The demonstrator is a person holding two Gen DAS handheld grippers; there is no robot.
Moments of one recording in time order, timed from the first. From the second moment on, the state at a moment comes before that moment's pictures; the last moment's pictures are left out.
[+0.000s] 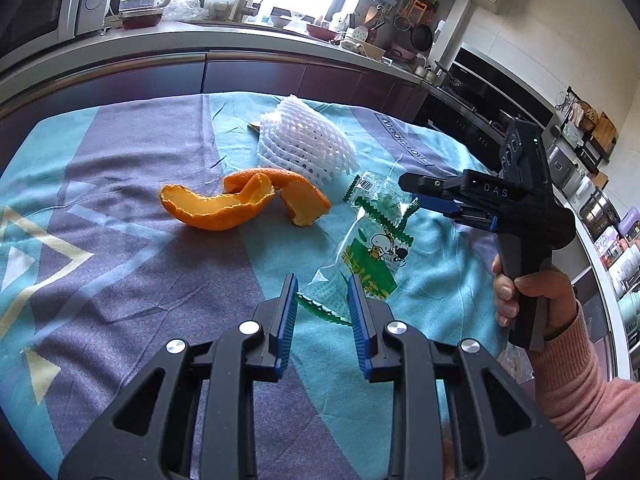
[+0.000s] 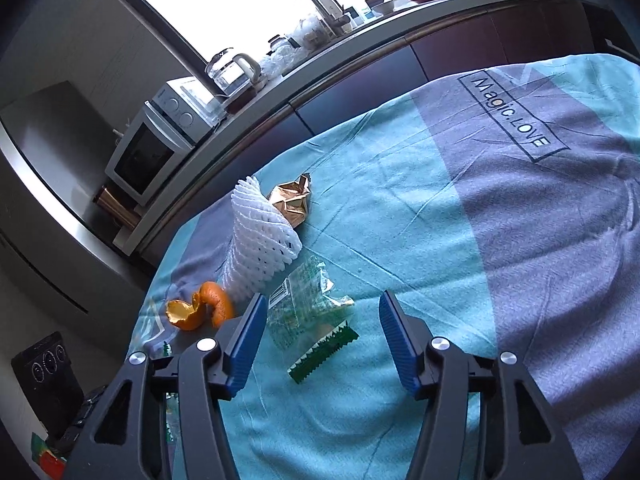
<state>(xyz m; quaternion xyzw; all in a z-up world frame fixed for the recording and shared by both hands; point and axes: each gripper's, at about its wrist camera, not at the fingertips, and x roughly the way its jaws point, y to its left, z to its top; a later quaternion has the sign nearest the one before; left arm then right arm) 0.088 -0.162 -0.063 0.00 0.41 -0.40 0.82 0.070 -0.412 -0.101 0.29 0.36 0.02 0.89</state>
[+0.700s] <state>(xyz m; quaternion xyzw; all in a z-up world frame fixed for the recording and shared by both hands) 0.087 -0.119 -0.057 -0.03 0.40 -0.37 0.84 0.034 -0.397 -0.084 0.29 0.33 0.05 0.90</state>
